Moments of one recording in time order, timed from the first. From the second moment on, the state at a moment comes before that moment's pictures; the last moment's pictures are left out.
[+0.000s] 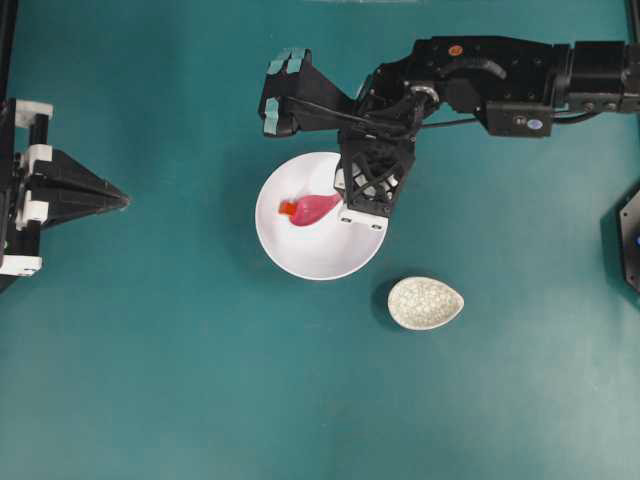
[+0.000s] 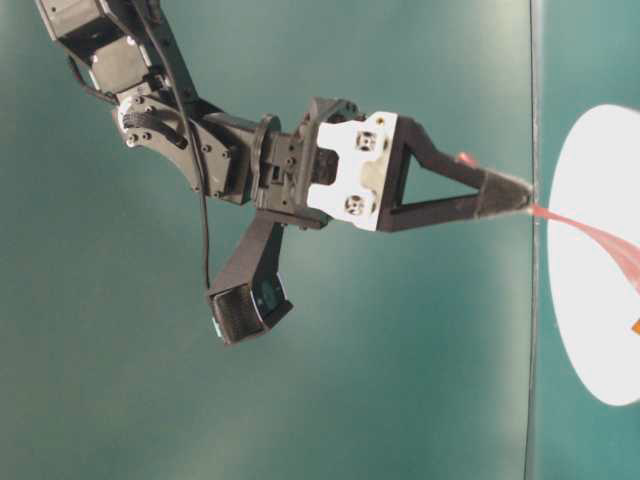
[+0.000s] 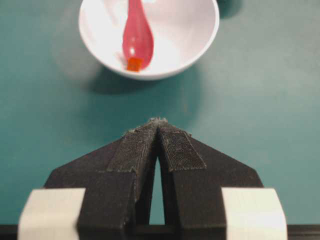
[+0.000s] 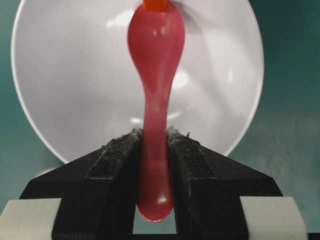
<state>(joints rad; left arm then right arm) 0.03 -0.95 1.15 0.01 0.14 0.01 -0.21 0.17 0.16 0.26 0.91 -0.12</state>
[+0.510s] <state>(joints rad) 0.03 -0.95 1.15 0.01 0.14 0.01 -0.21 0.17 0.16 0.27 0.86 -0.10</state>
